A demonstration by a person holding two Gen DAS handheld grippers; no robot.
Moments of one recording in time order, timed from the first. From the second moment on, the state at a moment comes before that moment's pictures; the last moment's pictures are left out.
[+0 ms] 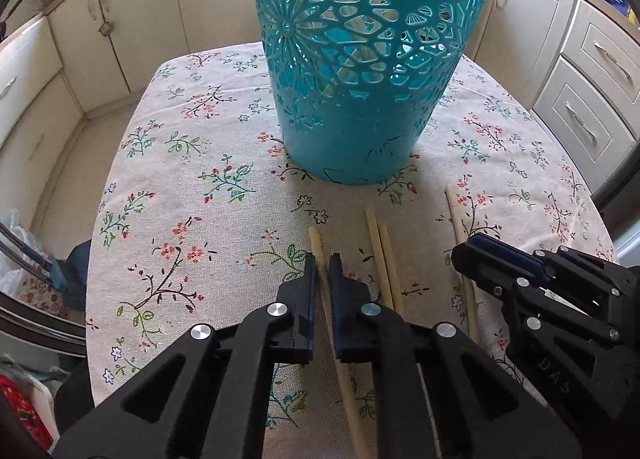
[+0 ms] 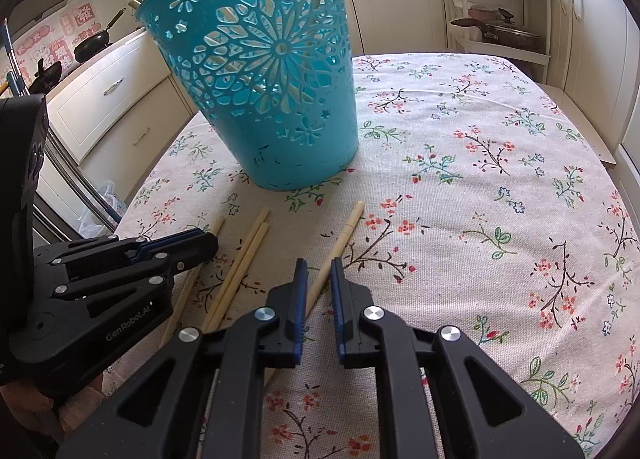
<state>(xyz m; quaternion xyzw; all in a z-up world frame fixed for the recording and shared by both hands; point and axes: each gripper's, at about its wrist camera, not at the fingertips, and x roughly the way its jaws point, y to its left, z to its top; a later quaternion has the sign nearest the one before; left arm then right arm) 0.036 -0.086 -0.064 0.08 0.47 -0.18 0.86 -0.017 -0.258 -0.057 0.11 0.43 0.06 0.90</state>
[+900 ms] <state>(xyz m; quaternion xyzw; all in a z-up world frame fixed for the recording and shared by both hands) 0.028 -0.010 0.079 -0.07 0.39 -0.26 0.88 -0.017 -0.261 -0.057 0.12 0.43 0.06 0.89</state>
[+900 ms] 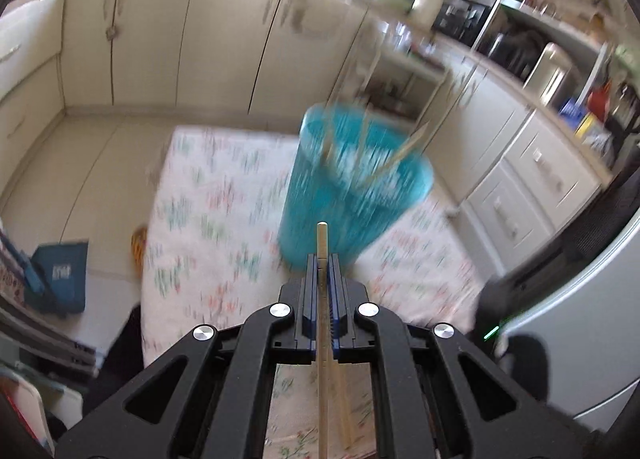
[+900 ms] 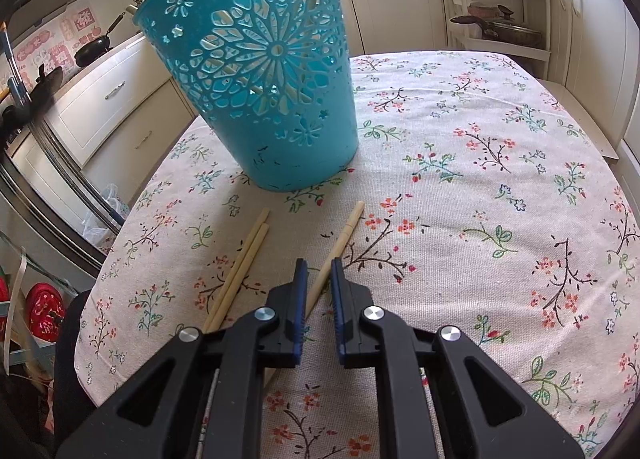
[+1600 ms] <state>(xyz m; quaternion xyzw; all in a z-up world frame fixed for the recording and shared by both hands) 0.129 -0.082 0.190 -0.10 0.20 -0.17 0.96 -0.018 -0.266 -0.057 0.13 0.43 0.07 0.89</state>
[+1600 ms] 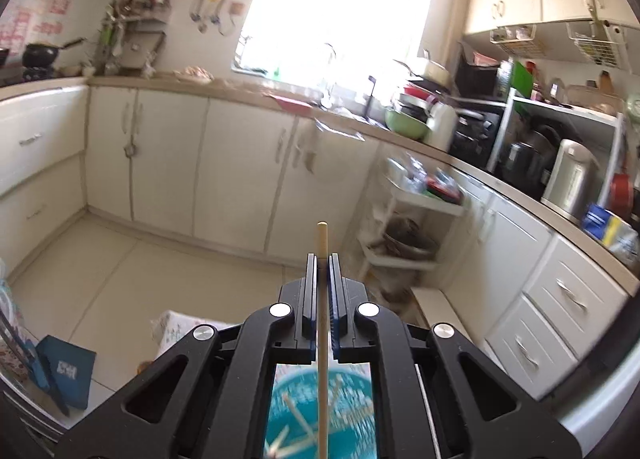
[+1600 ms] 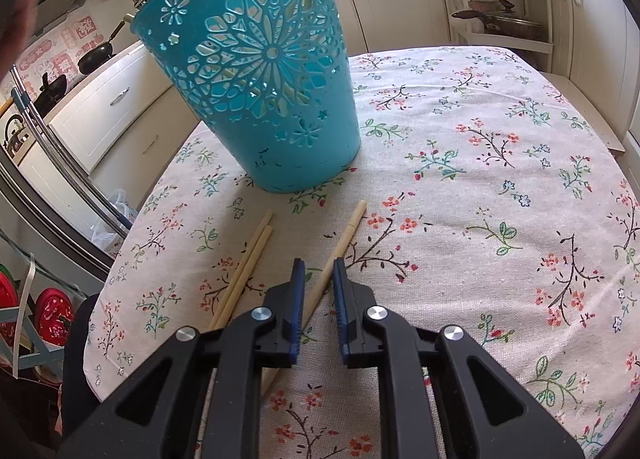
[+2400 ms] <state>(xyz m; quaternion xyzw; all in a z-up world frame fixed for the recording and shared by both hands) 0.081 -0.055 0.105 -0.01 0.21 -0.07 0.98 -0.018 -0.266 -0.056 0.13 0.43 0.08 0.89</state>
